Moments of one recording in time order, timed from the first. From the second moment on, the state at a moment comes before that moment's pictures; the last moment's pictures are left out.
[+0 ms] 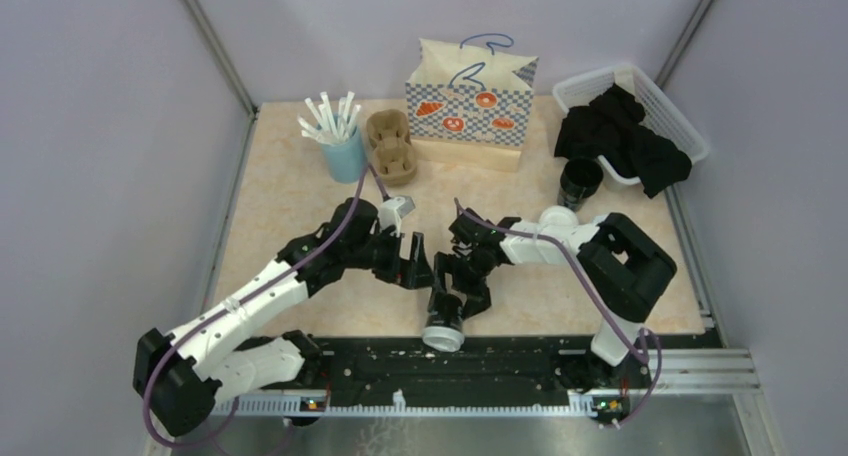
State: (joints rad) left arm -0.70 1.02 0.79 -0.48 0.44 -0.49; right arm 0.85 1.73 0.96 -0.49 -0.56 0.98
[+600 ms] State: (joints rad) left arm -0.68 0.98 0.91 -0.57 0.35 -0.50; right arm 0.72 1.69 0.96 -0.33 -0.66 1.16
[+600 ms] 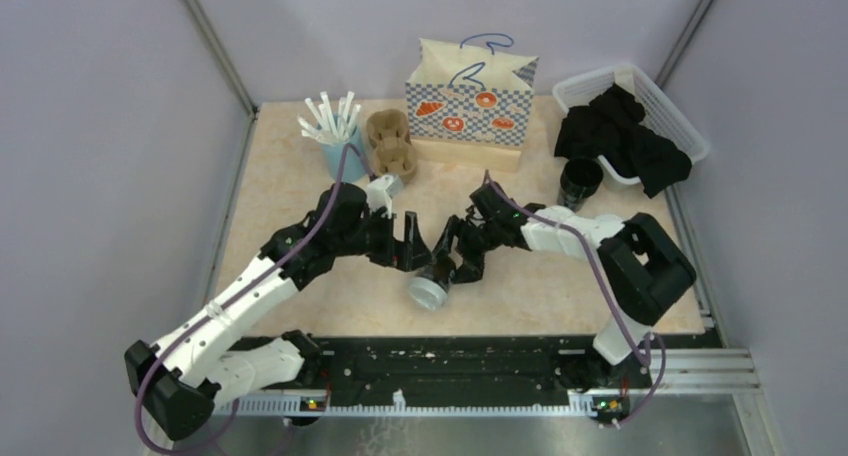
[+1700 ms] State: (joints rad) left arm -0.37 1.11 1.19 -0.59 0.36 -0.67; right arm 0.66 1.57 0.89 0.36 -0.41 1.99
